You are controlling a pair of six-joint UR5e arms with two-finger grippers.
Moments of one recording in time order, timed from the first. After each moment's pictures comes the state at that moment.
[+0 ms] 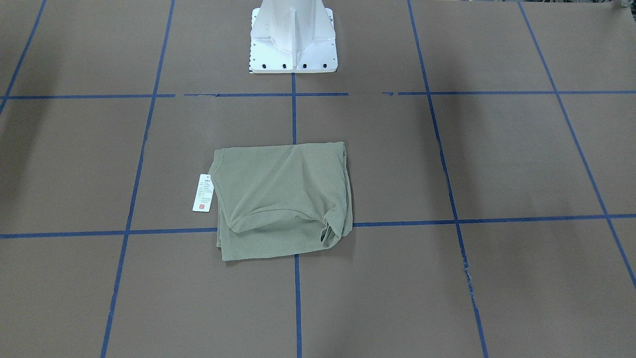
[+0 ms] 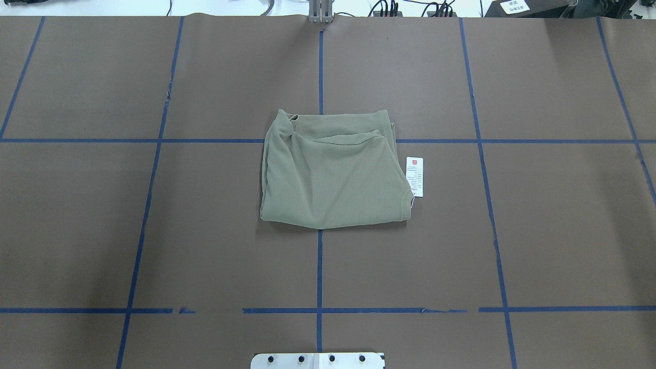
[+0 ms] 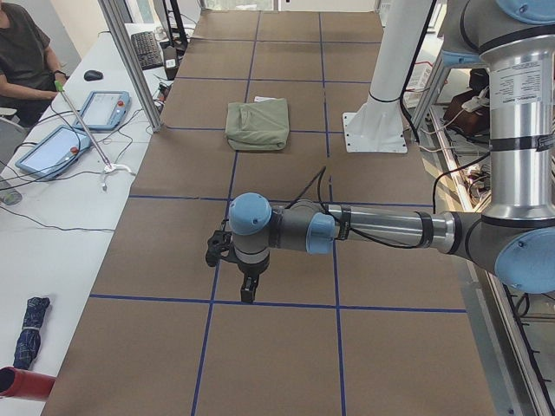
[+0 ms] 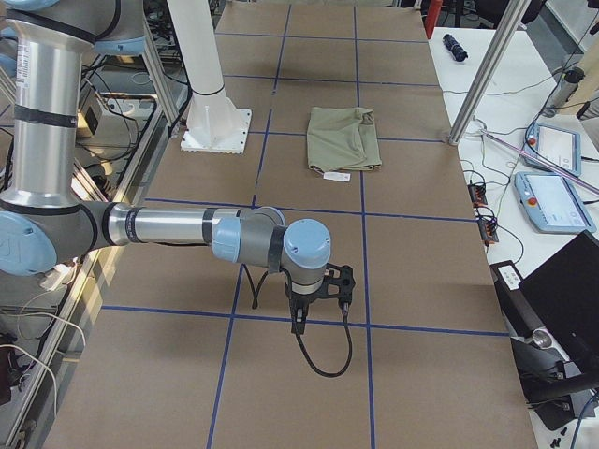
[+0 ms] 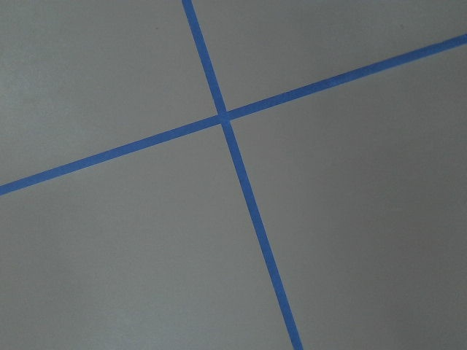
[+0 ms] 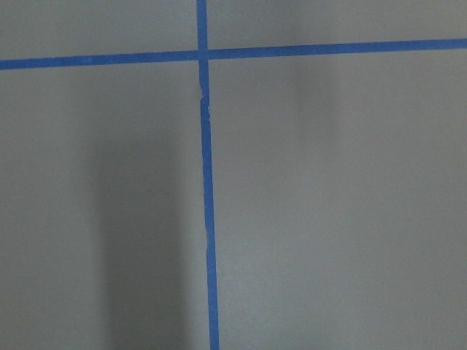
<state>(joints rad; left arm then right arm) -1.54 -1.45 -1.76 -1.61 -2.33 0.05 1.64 -1.74 1.79 -1.73 2.35 -0.08</state>
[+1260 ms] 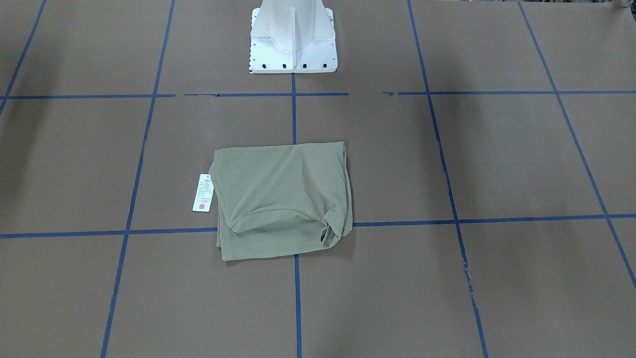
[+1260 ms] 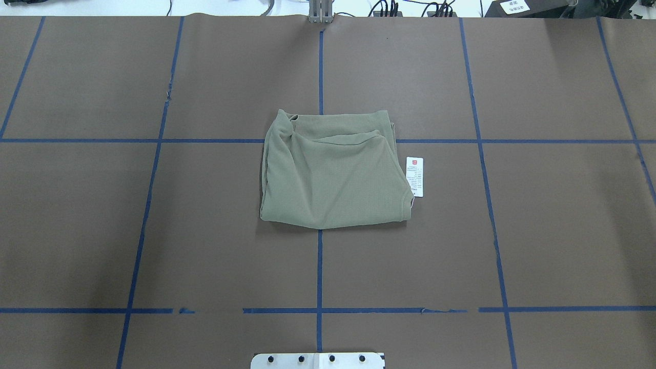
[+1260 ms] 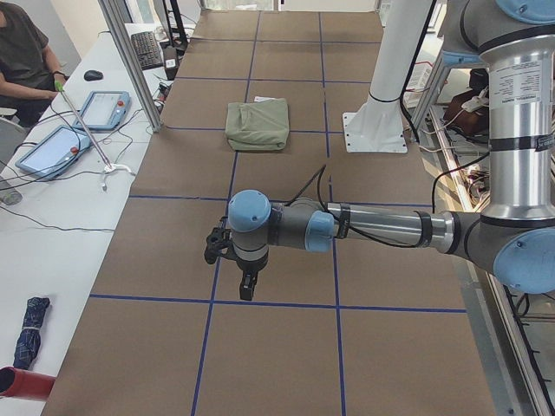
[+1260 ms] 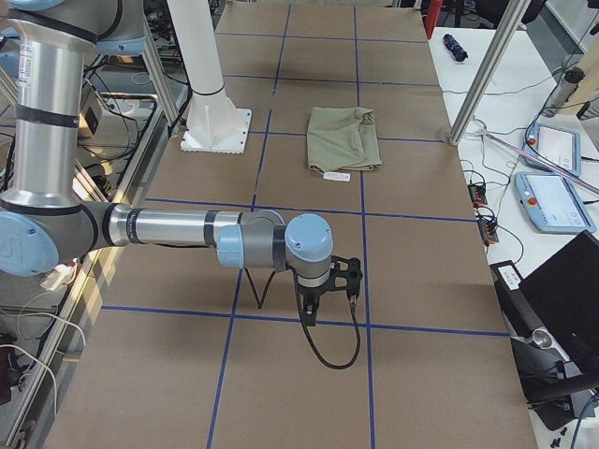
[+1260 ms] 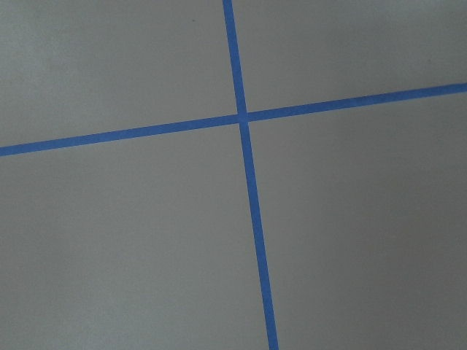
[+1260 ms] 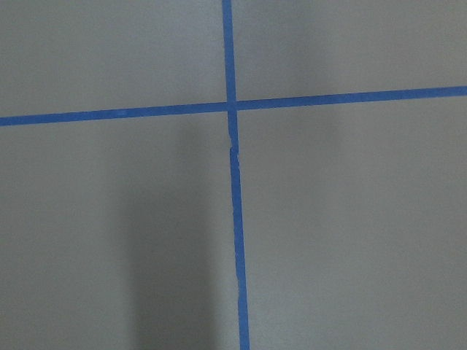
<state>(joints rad) -1.54 -1.45 -1.76 -1.61 -2.34 0.03 1.61 -1.74 1.77 -1.54 2.40 0.07</state>
